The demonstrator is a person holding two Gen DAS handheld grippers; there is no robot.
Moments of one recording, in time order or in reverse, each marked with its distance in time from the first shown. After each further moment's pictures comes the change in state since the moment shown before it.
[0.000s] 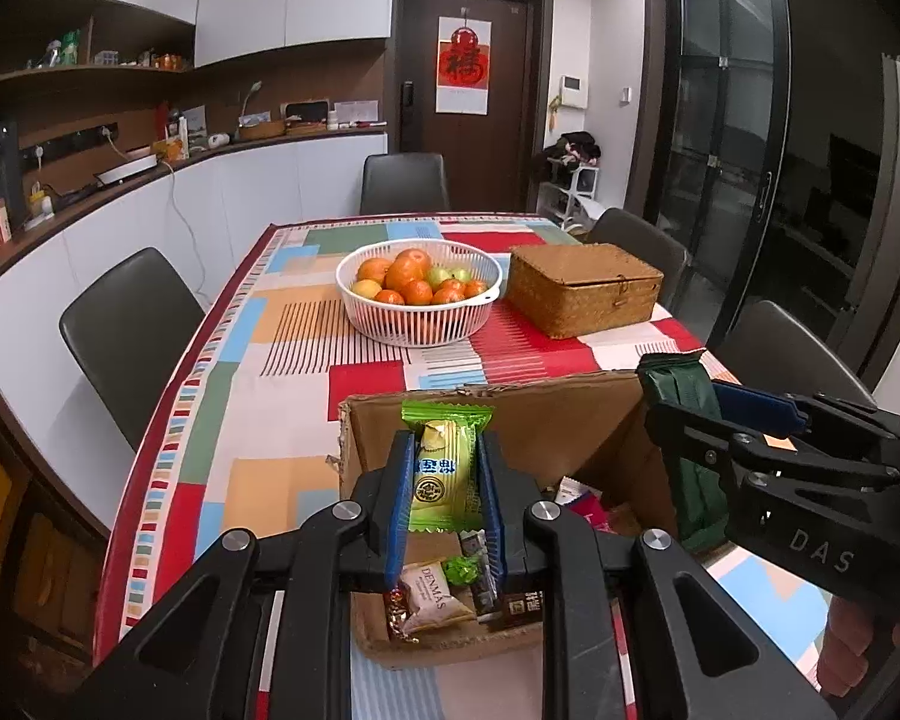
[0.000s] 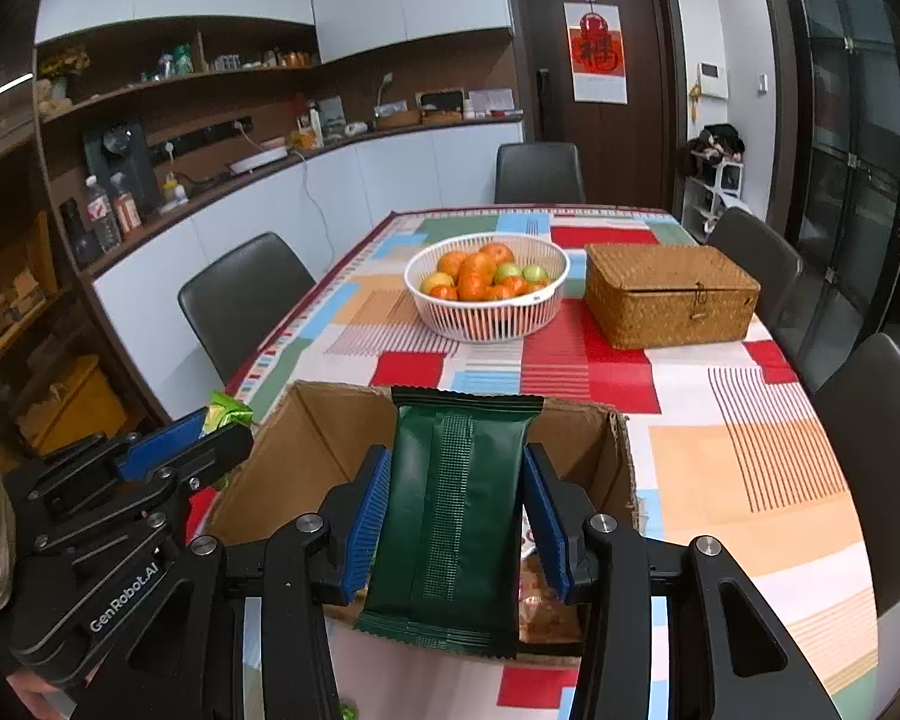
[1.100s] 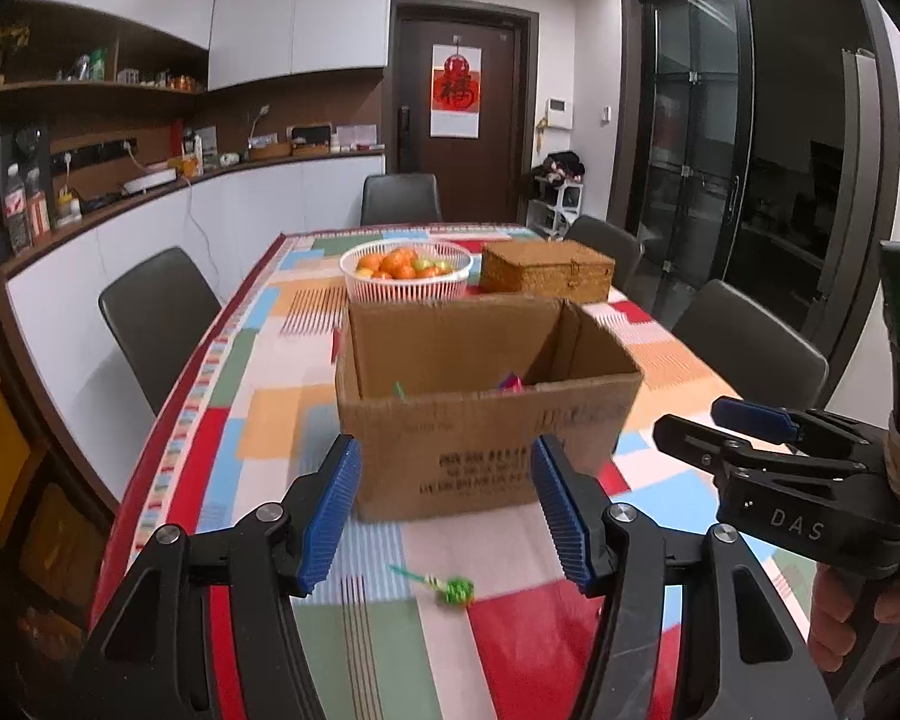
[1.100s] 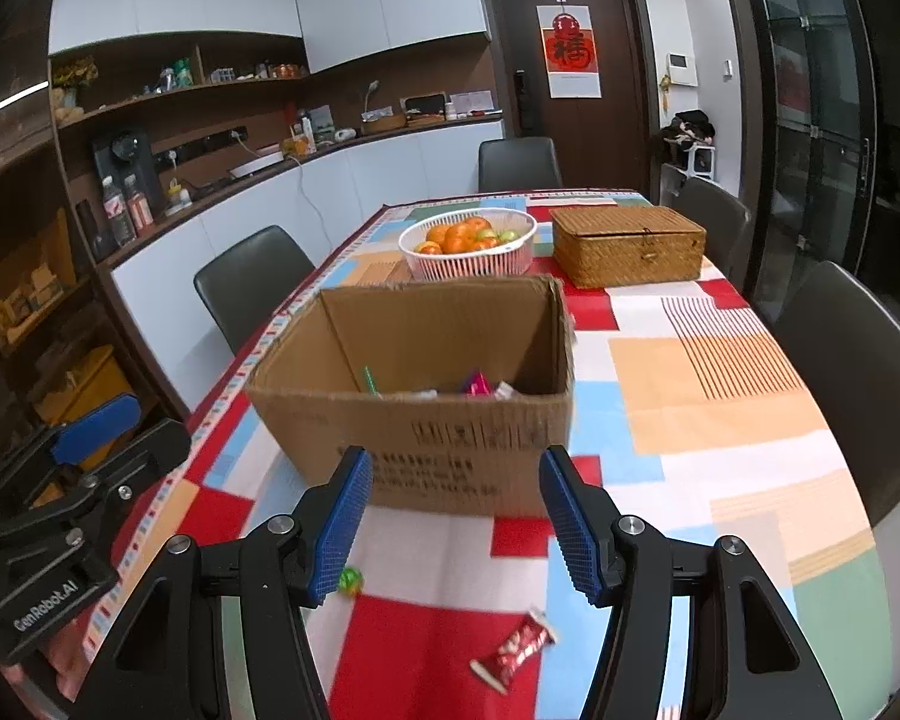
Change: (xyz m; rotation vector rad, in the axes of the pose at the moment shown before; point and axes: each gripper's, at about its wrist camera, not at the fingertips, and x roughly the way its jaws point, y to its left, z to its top) left arm -0.126 -0.033 -0.098 -0.002 -0.059 0.002; right arm -0.097 -0.005 -0.102 0.046 -0.020 -0.019
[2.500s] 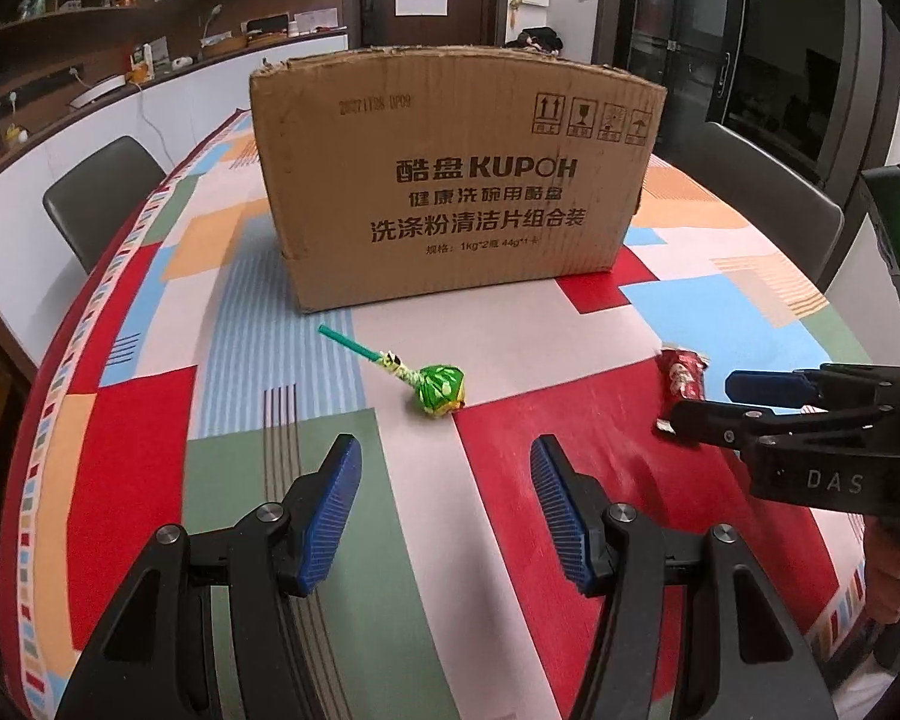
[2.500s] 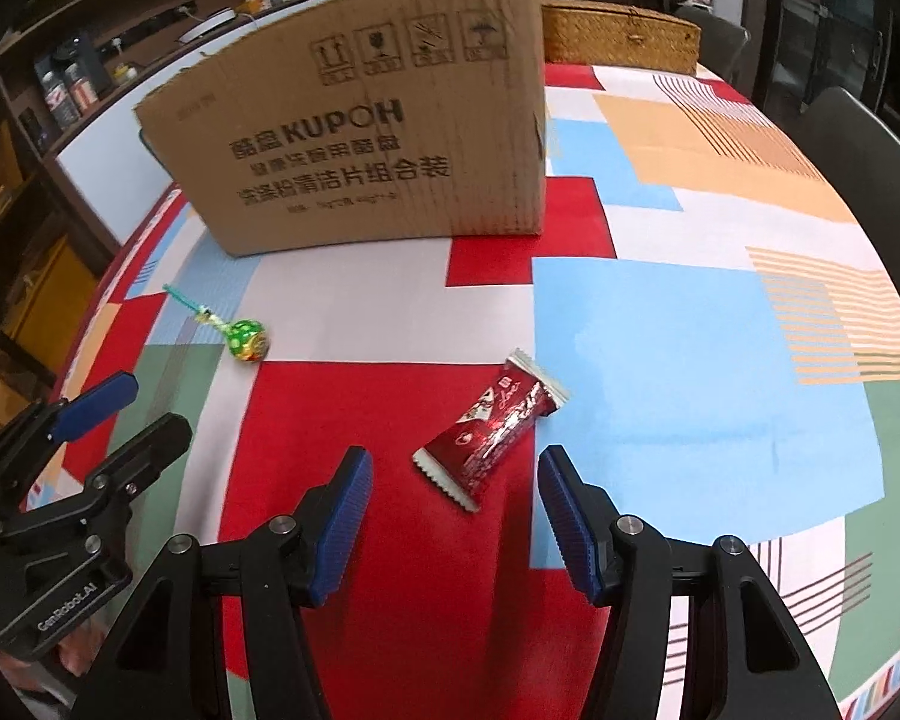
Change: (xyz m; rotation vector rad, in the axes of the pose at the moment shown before) left arm 0.081 -0.005 -0.118 0.062 0.279 -0.059; right arm 0.069 -0.025 -0.119 0.053 0.381 -0.031
